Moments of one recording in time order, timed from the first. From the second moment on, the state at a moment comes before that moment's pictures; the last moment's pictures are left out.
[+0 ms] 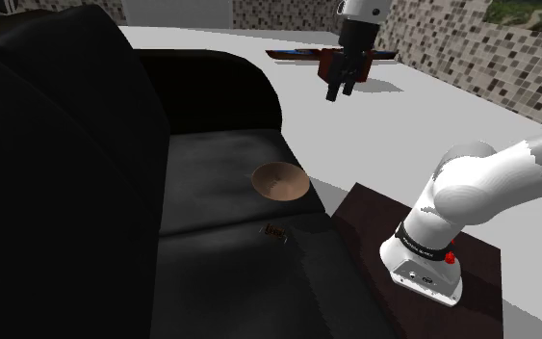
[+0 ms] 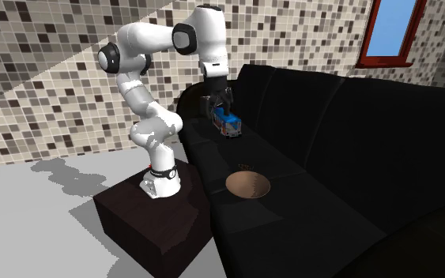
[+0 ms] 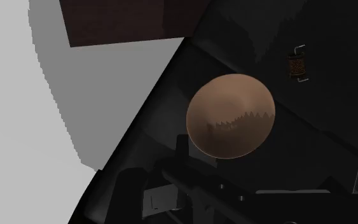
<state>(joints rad) -0.02 -0.75 -0.01 -2.36 0.11 1.62 0.02</state>
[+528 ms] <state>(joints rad) 0.04 -0.76 0.08 -2.51 0.16 1.77 0.06</state>
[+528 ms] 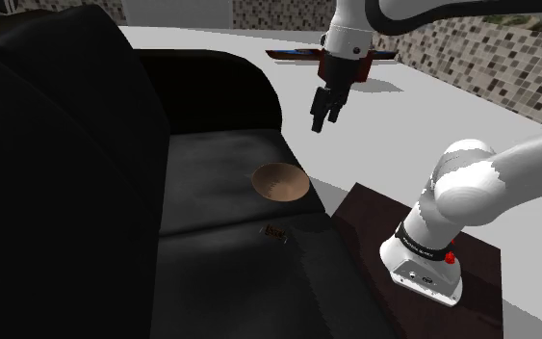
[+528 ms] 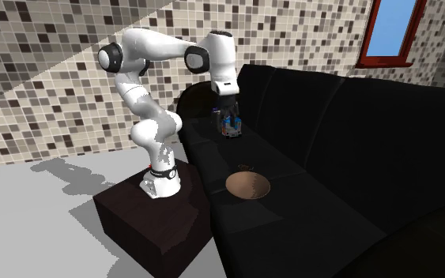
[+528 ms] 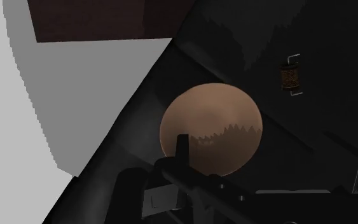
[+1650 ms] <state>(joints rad) 0.19 -0.42 0.36 -2.71 0.30 2.32 0.17</state>
